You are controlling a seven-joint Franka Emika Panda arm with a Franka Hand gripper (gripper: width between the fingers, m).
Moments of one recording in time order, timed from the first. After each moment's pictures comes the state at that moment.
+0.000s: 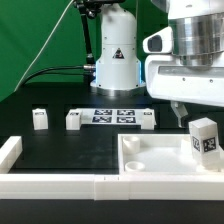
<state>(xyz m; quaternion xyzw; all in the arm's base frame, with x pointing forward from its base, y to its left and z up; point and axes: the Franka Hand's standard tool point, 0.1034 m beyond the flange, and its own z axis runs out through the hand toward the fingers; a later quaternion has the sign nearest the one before) 0.624 0.112 0.088 -0.95 0.32 0.00 0.07</state>
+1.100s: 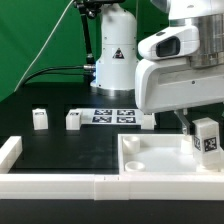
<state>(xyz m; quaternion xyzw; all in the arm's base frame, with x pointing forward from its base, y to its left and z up) 0.624 0.114 0.087 -1.00 -0.06 -0.02 0.06</state>
